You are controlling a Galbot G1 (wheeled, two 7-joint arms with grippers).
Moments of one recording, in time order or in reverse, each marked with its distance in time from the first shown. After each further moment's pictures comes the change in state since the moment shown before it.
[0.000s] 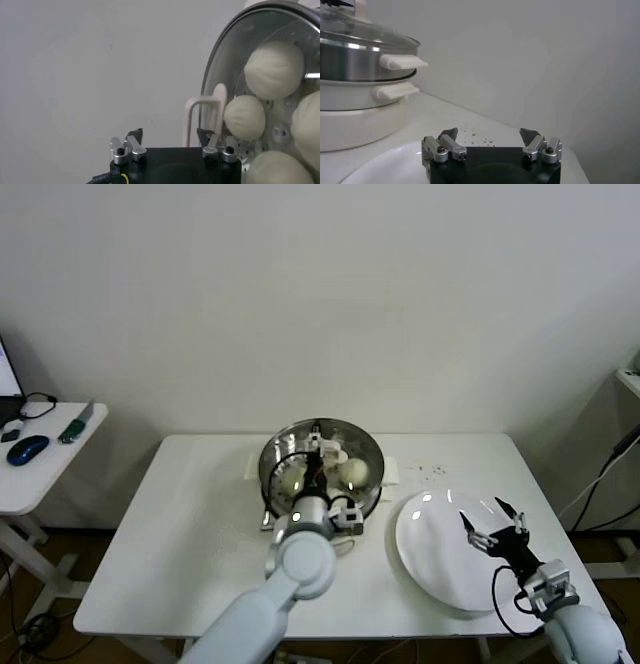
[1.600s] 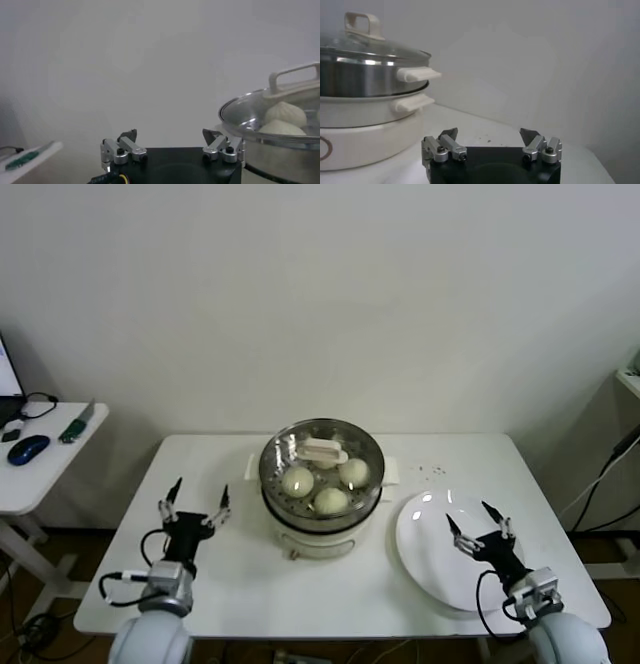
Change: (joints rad) left arm 0.608 0.076 -0.685 -0.236 -1.385 -0.595 -0.468; right arm -0.002 0.087 -0.006 0.006 0.007 0.034 -0.027
